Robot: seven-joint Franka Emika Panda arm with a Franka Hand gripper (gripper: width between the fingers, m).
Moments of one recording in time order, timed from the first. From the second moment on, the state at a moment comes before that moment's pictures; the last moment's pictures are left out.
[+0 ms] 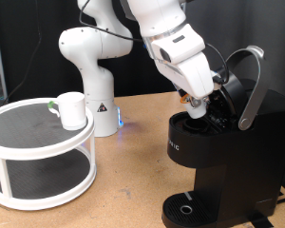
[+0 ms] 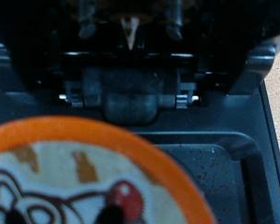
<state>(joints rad) 0.11 -0.13 -0.04 -2.24 0.48 2.15 -0.97</state>
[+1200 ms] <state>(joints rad) 0.11 -0.08 -0.03 -2.24 0.42 2.18 -0.93</state>
